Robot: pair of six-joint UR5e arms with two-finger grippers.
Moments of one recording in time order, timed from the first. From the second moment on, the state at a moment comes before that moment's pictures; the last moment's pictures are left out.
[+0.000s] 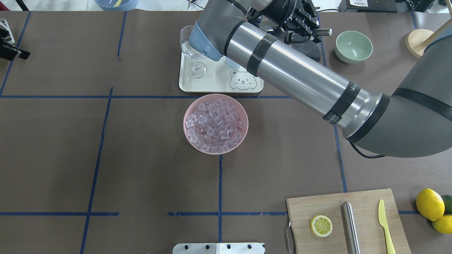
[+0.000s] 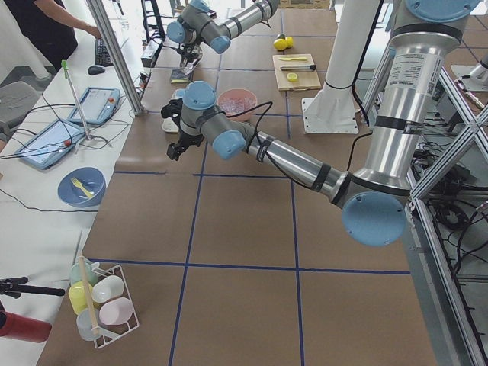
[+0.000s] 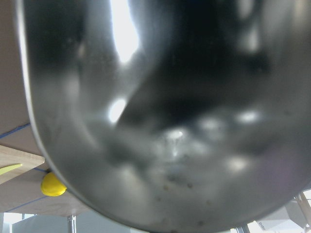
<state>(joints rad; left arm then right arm) -1.28 -1.76 -1.81 -1.98 -2.32 -0.03 0.83 -0.24 0.84 -2.49 1.53 -0.40</state>
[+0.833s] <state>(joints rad) -1.28 -1.76 -1.81 -1.97 -2.32 -0.01 0.82 -0.26 0.87 -2.49 1.53 -0.39</state>
